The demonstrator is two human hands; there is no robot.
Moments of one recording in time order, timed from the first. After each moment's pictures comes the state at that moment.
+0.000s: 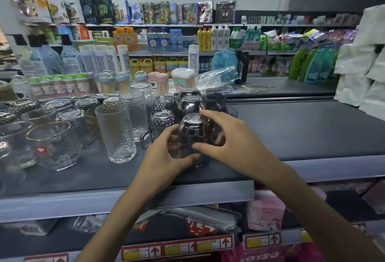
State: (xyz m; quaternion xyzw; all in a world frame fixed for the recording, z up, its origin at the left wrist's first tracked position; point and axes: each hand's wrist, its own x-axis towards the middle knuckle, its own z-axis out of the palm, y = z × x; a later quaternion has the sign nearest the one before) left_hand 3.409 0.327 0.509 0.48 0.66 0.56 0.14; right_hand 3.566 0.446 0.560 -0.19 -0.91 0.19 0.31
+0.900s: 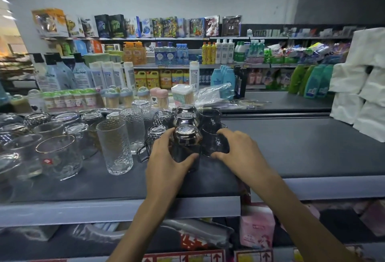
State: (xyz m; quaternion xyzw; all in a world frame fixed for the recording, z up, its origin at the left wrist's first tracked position) left_hand 3.439 0.357 0.514 0.39 0.75 0.54 -0.09; right_hand 3.578 0.496 0.554 -0.34 -0.90 0.11 0.24
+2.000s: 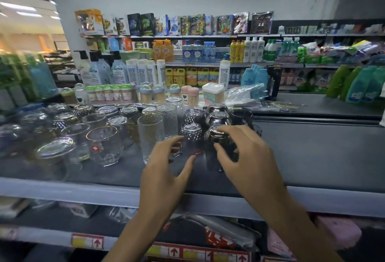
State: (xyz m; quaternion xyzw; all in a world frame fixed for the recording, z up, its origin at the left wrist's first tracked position) left_hand 3.430 0.271 0.527 0.41 0.73 0.53 -0.16; right_hand 3.559 0.410 0.569 -0.18 -0.87 0.12 0.45
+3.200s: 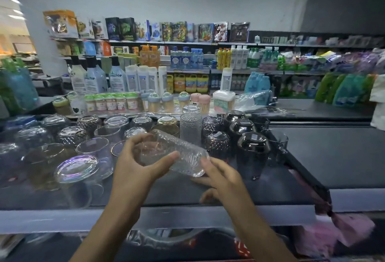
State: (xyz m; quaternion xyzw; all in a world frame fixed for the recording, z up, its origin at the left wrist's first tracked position) left_hand 3.312 0.183 0.564 0.28 0.60 0.74 0.13; right_hand 3.457 0.301 0.543 -0.26 -0.61 0.68 0.30
